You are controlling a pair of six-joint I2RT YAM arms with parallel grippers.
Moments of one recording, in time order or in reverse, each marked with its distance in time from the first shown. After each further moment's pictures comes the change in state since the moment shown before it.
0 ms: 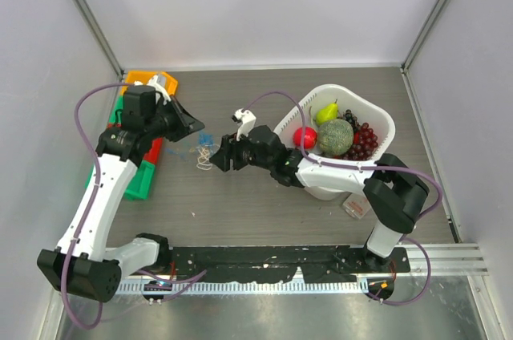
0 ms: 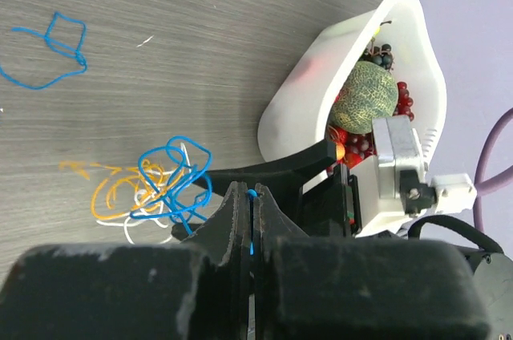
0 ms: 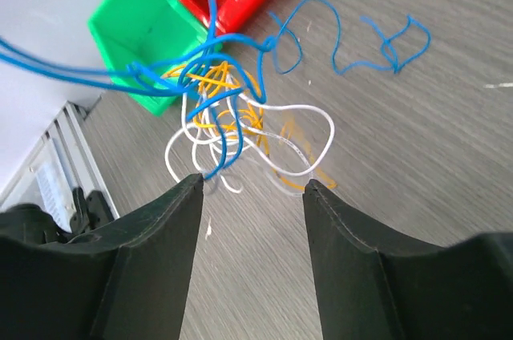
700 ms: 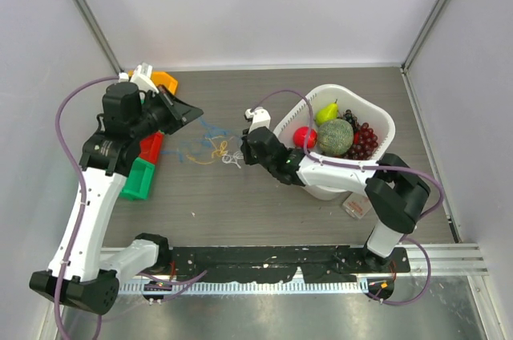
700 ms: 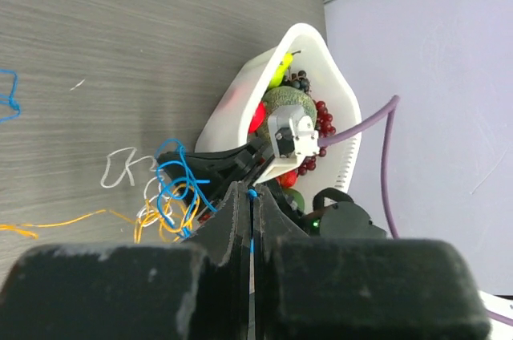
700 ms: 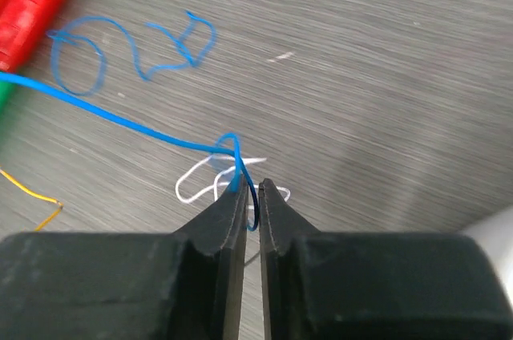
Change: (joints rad) left arm 0.000 -0.090 0.109 0.011 0.043 -0.082; right arm -0.001 -0.002 0.006 -0.153 0.415 -0.040
